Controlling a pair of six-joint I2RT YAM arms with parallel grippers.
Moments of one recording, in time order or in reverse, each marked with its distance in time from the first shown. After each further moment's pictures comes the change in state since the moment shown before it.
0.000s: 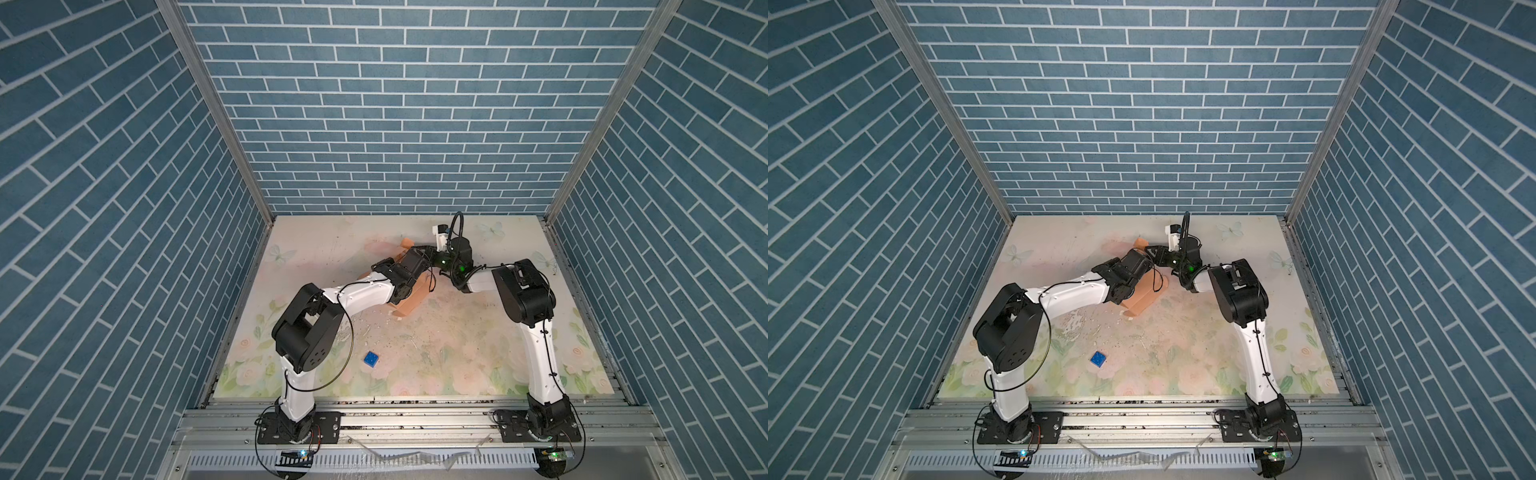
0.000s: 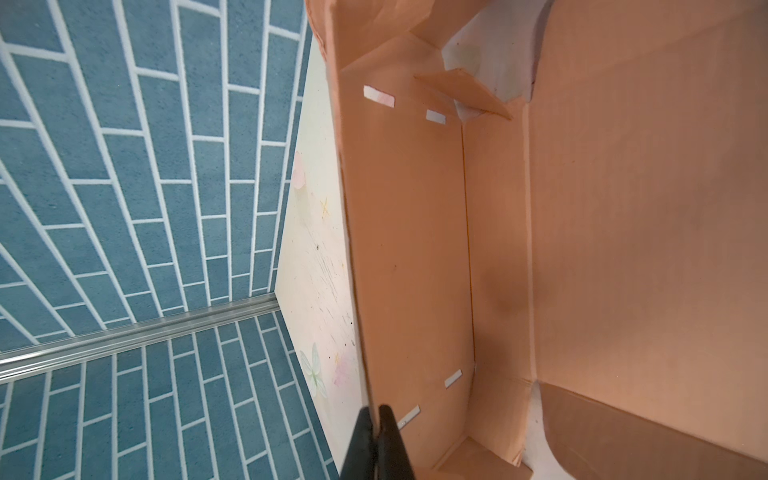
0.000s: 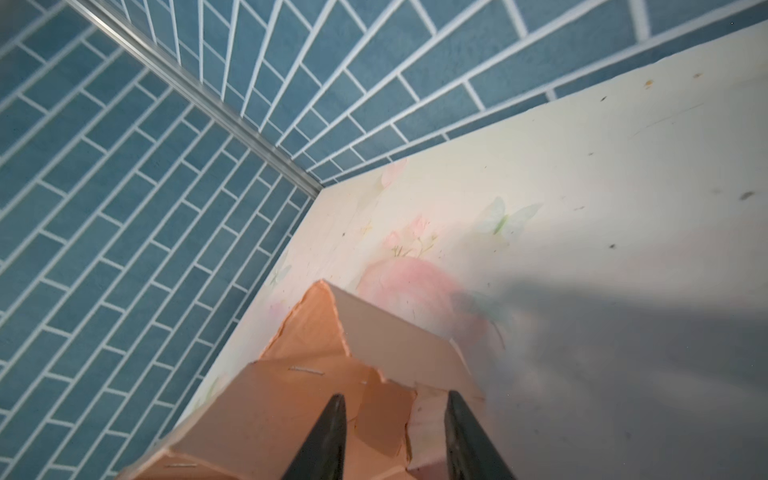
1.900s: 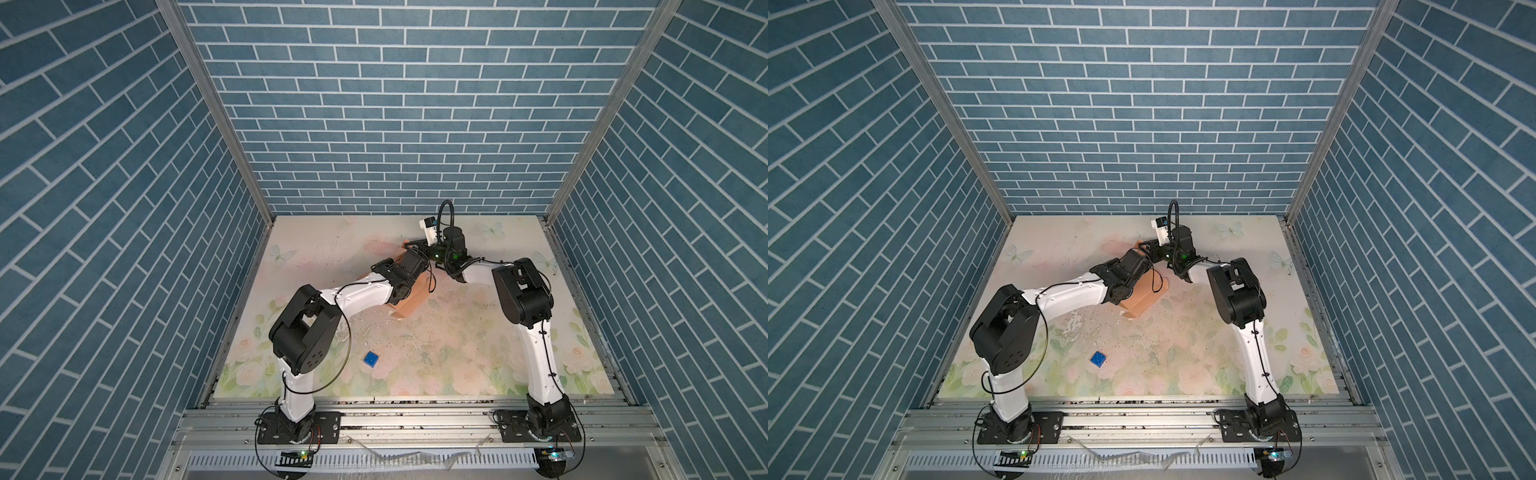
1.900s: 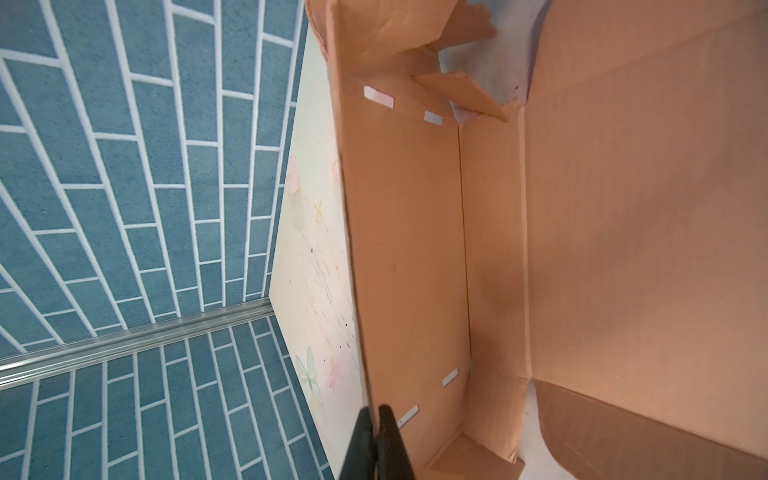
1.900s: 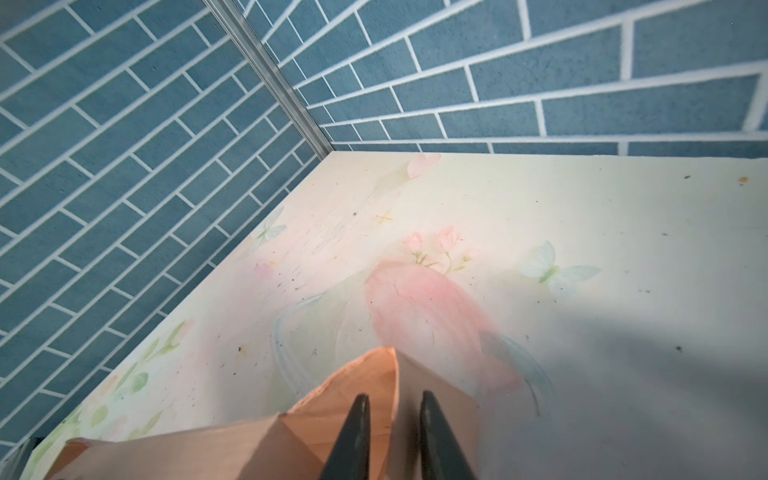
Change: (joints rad) left arm 0.000 -0.021 -0.014 -0.003 0.029 0.003; right arm 0.011 0.000 0.157 -0.228 -0.034 -0.276
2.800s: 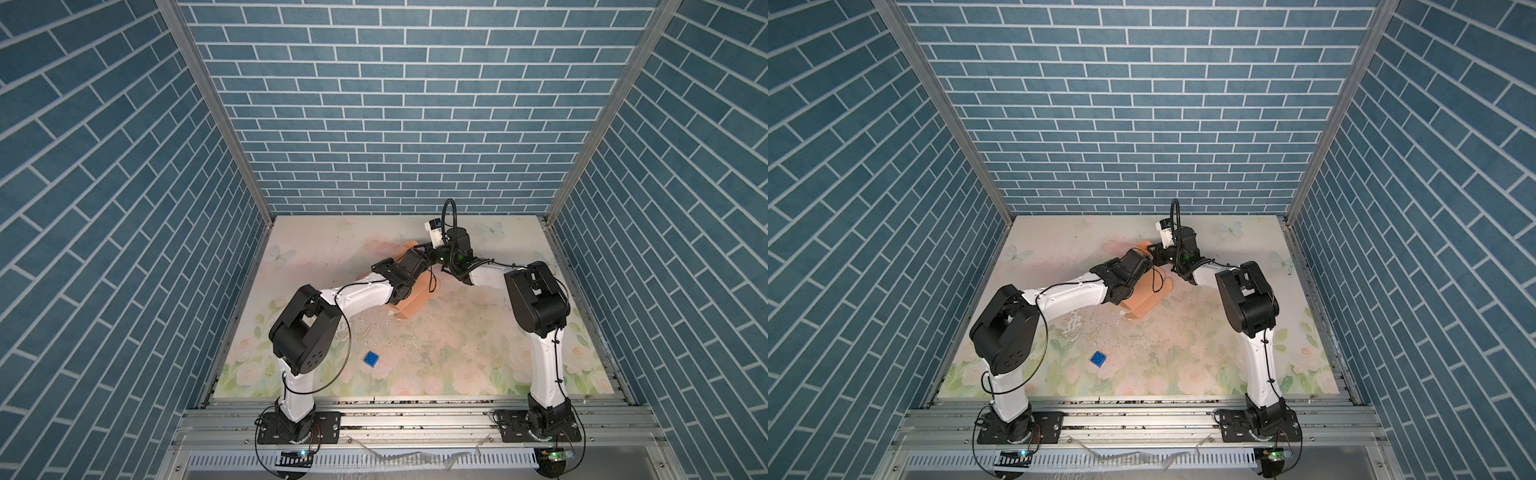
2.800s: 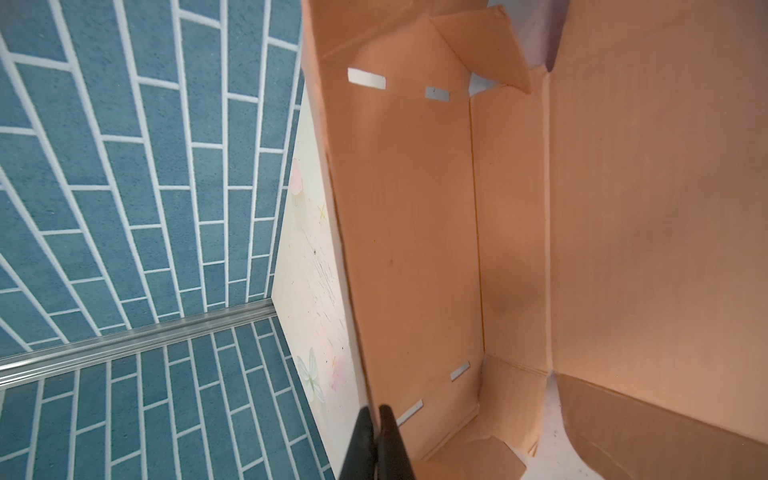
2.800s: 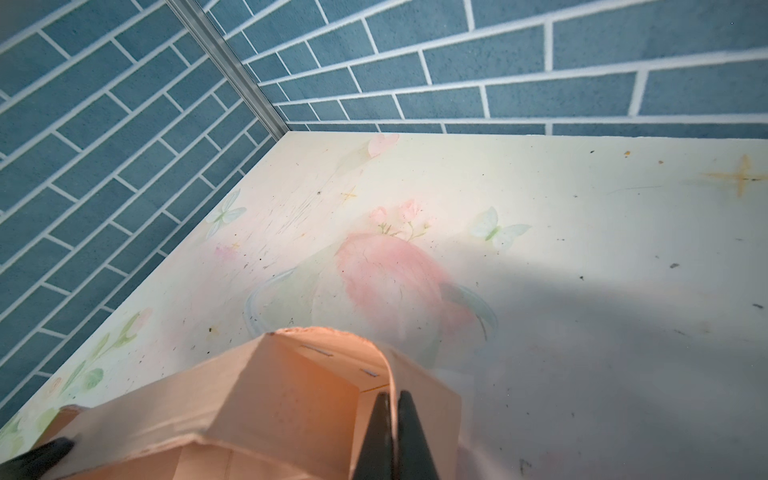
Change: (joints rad) left arm -0.001 0.000 0.000 0.005 -0.007 0.000; right arm 0.004 -0.174 -0.137 -0.131 0.128 -0.069
